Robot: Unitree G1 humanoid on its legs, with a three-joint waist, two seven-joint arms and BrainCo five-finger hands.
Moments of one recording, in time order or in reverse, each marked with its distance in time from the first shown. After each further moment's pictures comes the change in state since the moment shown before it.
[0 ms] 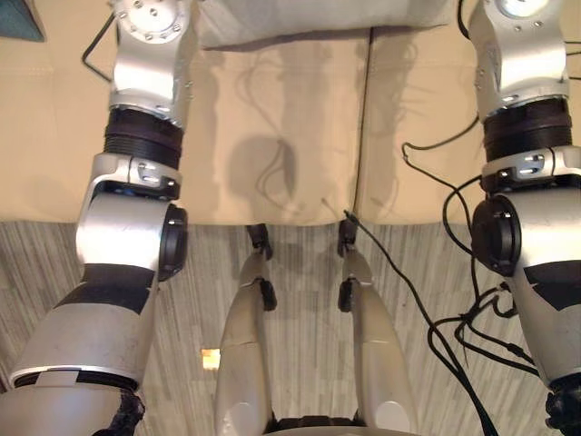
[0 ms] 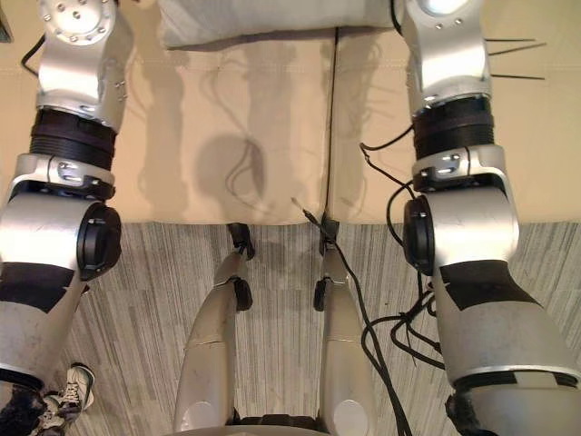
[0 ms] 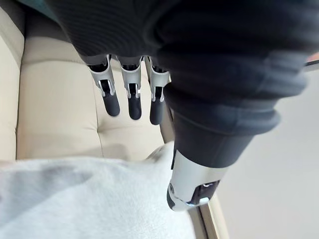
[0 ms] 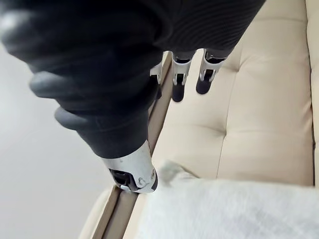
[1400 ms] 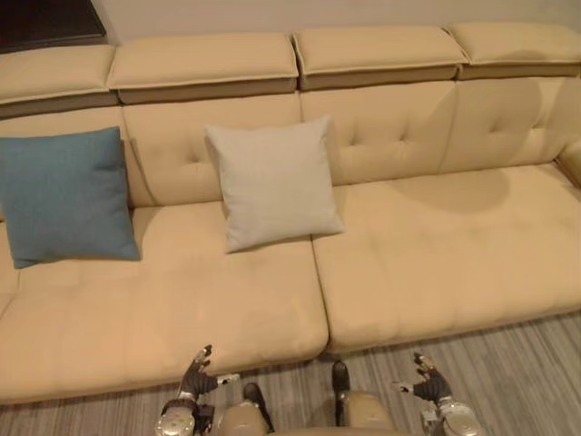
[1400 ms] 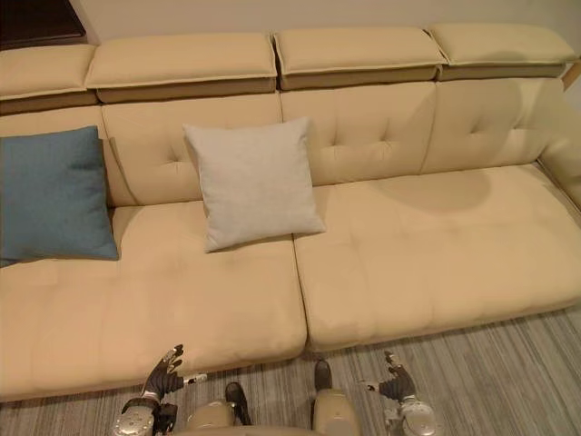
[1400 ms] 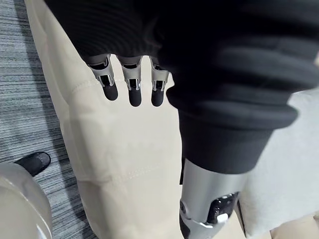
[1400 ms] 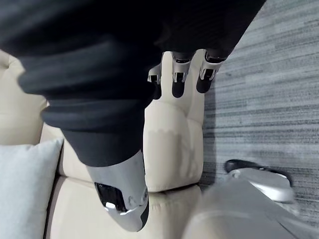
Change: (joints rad) left arm 1.625 -0.317 0.038 -0.039 0.184 0.016 -0.525; right arm 1.624 0.297 0.015 0.102 -0.071 -0.003 0.585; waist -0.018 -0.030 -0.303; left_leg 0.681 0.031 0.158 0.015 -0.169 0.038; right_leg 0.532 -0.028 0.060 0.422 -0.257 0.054
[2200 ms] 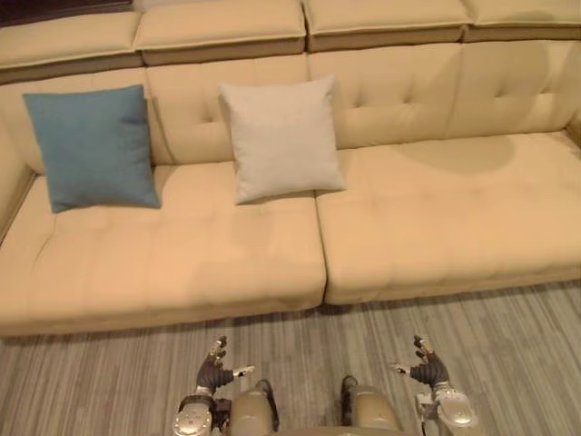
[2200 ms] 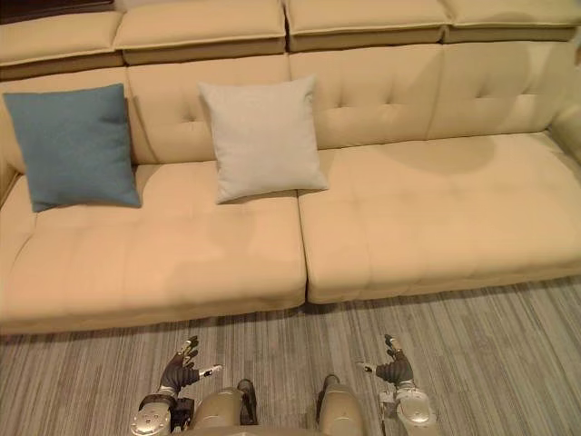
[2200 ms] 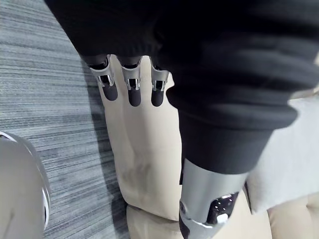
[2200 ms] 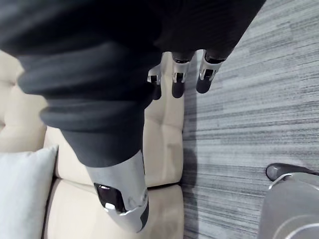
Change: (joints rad) left arm 0.027 -0.080 -0.036 -0.090 -0.011 0.005 0.025; right arm -0.016 0.013 -0.091 -0.086 0.009 0.005 -0.050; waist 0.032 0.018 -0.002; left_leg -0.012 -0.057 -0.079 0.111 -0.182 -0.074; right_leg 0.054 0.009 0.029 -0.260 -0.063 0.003
